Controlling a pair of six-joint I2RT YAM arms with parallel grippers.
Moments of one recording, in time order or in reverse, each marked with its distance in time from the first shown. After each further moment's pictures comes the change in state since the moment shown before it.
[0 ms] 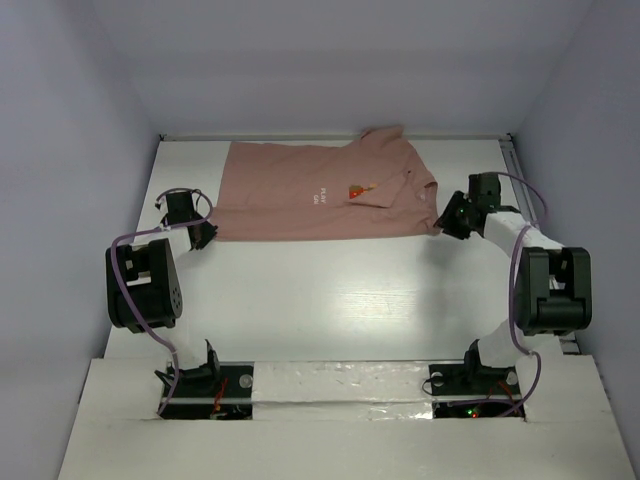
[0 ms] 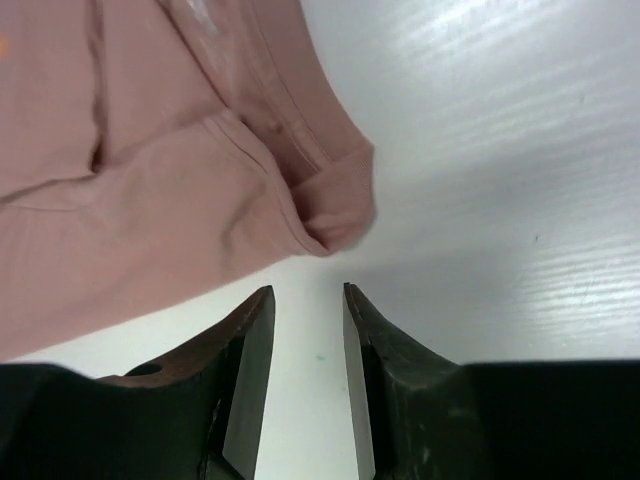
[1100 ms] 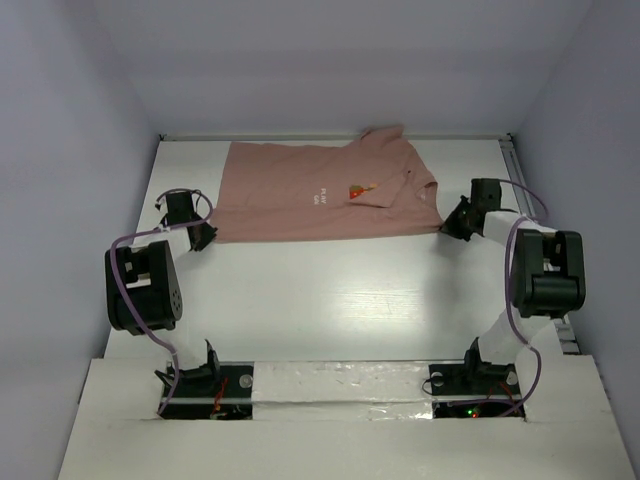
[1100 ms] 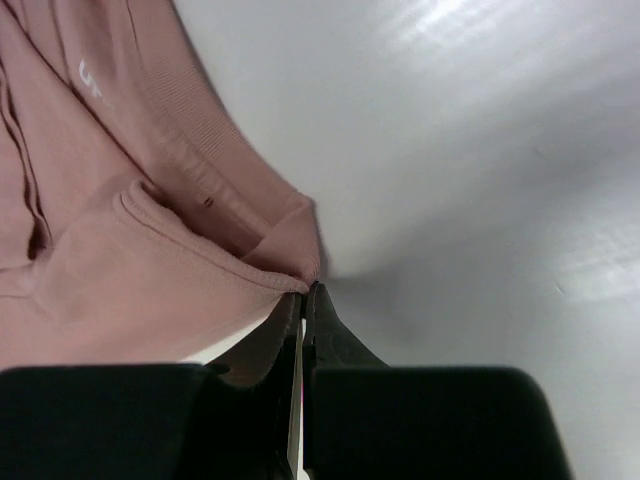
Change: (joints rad) left arm 0.000 -0.008 0.001 -0.017 -0.008 0.018; right arm -0.053 0.175 0.003 0.127 0.027 0.076
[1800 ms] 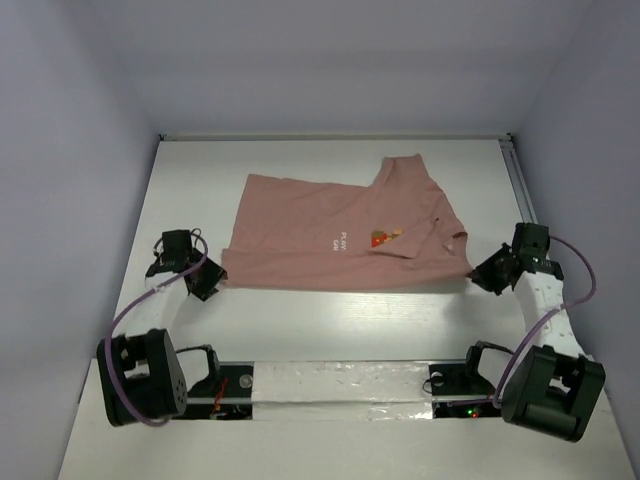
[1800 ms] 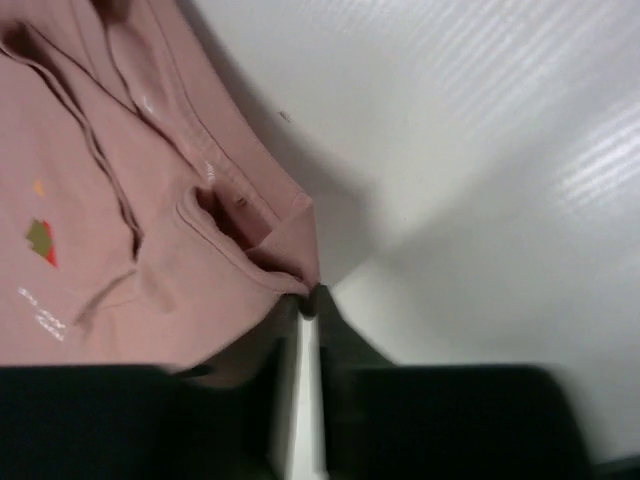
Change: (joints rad) left arm 0.001 -0.478 -0.285 -0.397 0.086 -0.111; right arm -0.228 -0.692 -0.343 -0.492 -0.030 0.078
